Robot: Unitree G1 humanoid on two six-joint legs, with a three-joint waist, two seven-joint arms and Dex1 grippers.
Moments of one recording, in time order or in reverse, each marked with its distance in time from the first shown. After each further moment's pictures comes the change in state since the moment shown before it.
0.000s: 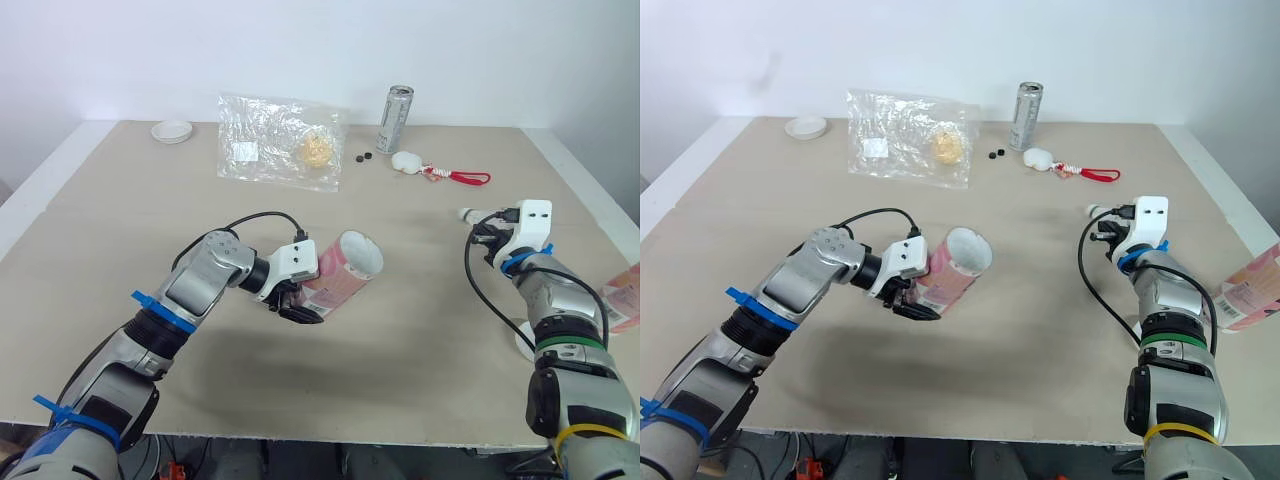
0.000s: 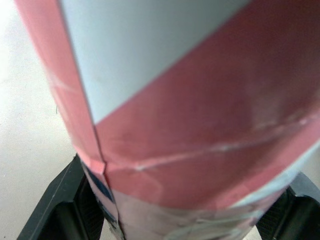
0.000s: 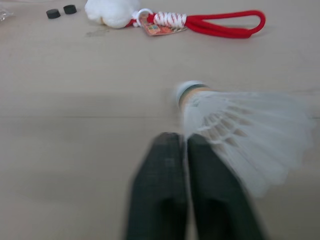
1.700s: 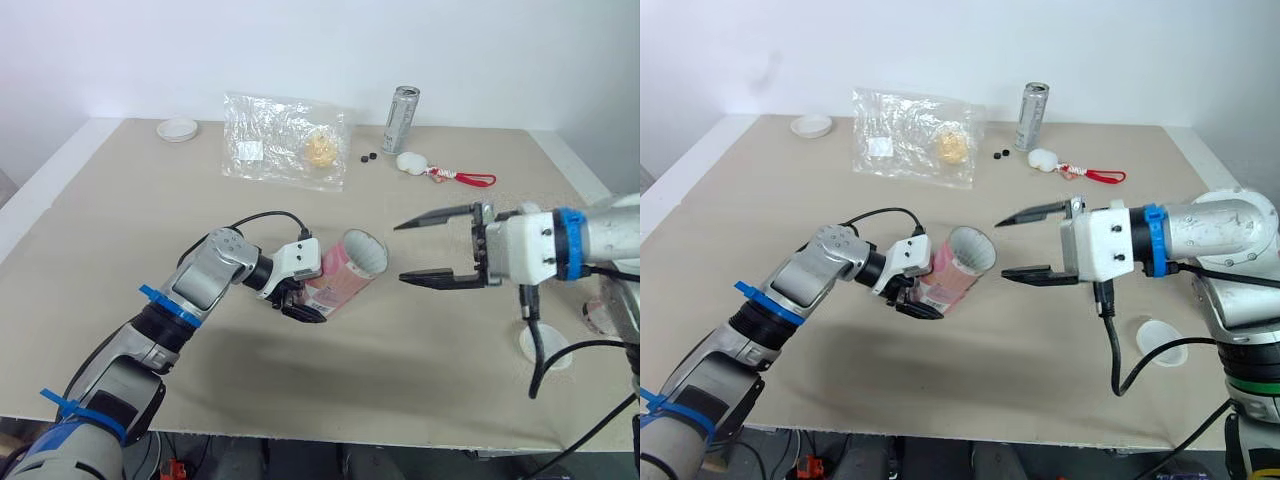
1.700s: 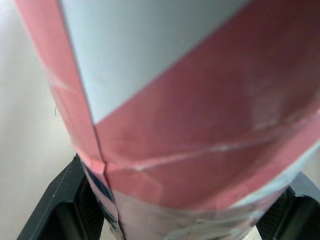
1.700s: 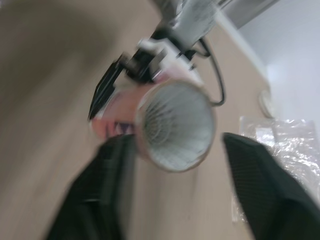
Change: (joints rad) left arm -0.026 -0.022 -0.008 0.065 -0.002 -0.052 -0.023; right arm 0.160 -0.412 0.234 -1.169 0.240 -0.089 0.846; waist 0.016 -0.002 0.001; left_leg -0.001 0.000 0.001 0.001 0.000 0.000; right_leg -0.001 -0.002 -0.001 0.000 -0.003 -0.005
